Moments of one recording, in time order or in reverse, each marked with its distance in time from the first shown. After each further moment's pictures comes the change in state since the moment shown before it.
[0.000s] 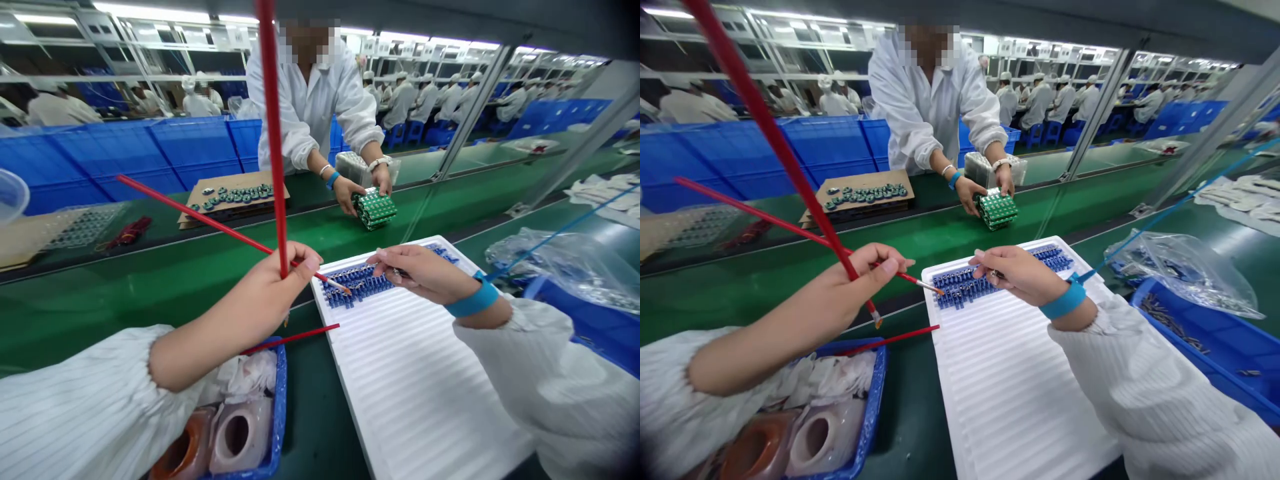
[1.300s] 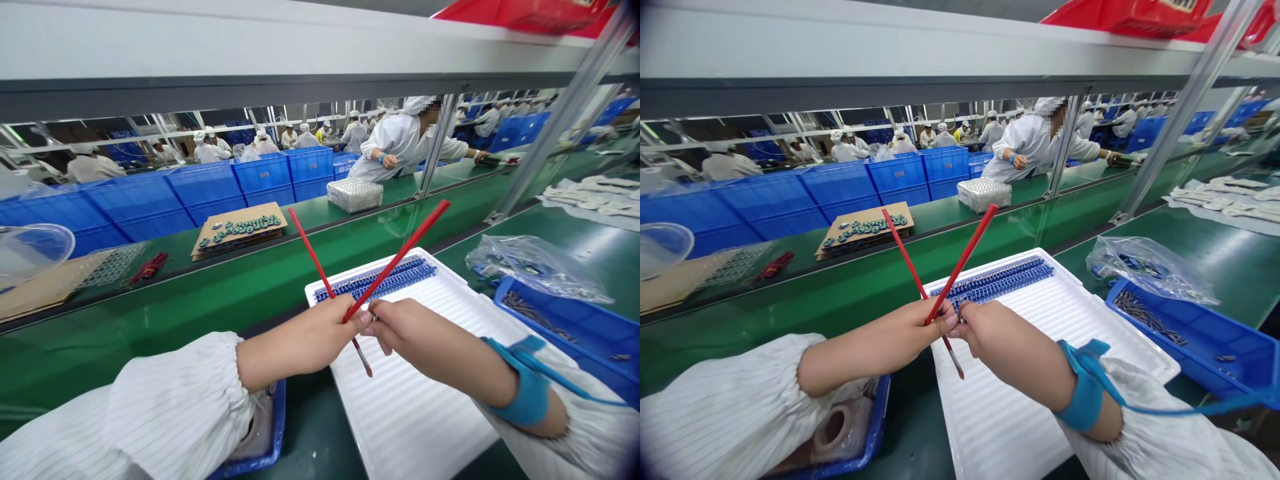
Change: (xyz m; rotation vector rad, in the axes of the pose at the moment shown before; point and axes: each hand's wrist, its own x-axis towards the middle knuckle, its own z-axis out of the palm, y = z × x) left_hand -0.013 0.030 0.050 0.220 -0.416 0.142; right_hand -0.094 -0.040 0.045 -0.805 -0.023 -0.271
